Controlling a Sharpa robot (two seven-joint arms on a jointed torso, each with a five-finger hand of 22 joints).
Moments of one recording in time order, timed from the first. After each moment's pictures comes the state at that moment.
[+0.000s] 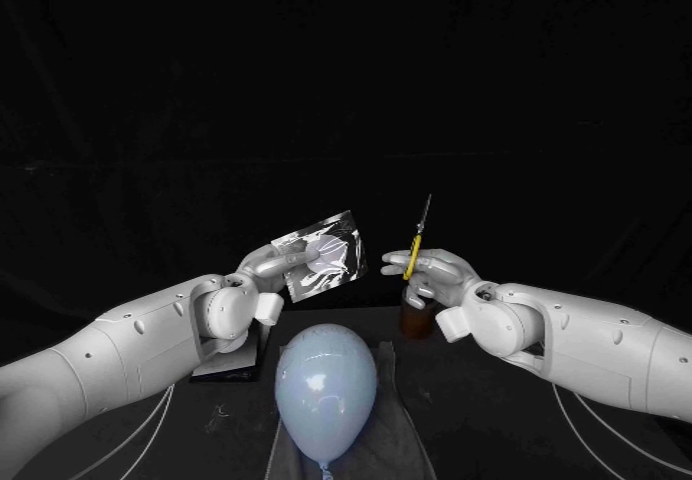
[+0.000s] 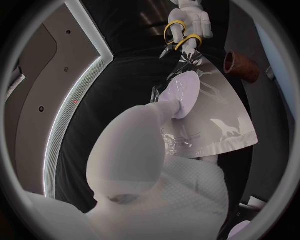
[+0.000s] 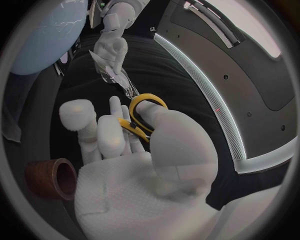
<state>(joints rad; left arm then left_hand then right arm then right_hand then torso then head) 1.27 -0.50 0.00 0.96 0.10 0.01 0.21 1.50 -0.08 0.64 0.06 0.04 0.93 0.18 0.52 0.11 1.21 0.12 0.07 0.06 1.19 0.07 0.17 0.25 0.17 1.23 0.16 0.09 0.07 1.27 -0.71 -0.08 1.24 0.02 -0.08 0.32 1.13 -0.08 0.60 -0.09 0.05 0.90 0.18 0.14 0.54 1.17 0.11 0.07 0.07 1.43 0.02 1.26 0.94 0.12 1.36 0.11 0.92 1.08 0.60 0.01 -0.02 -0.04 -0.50</state>
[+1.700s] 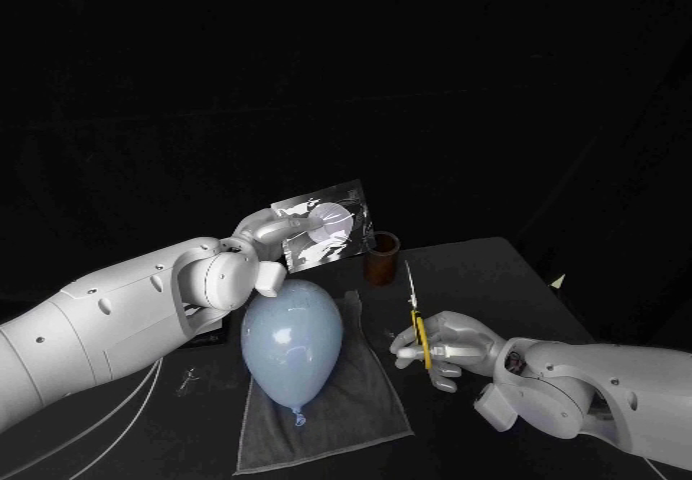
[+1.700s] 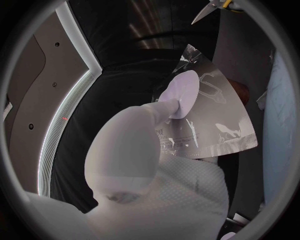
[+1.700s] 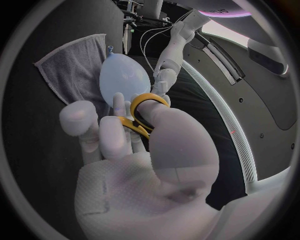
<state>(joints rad) 1.28 -0.50 -0.02 1.19 0.02 -0.19 0.11 1.40 -0.09 0.71 -0.01 0.05 0.92 0.17 0.52 0.14 1.23 0.11 0.07 0.07 1.21 0.06 0.17 0.28 0.17 1.25 0.14 0.10 0.07 1.02 -1.11 -0.18 1.72 -0.36 -0.16 0.32 1.17 -0.06 0.61 -0.10 0.06 1.00 0.13 0.19 0.56 1.29 0.07 0.10 0.08 1.45 -0.02 1.26 0.93 0.11 1.40 0.08 0.94 1.09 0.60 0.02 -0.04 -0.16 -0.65</state>
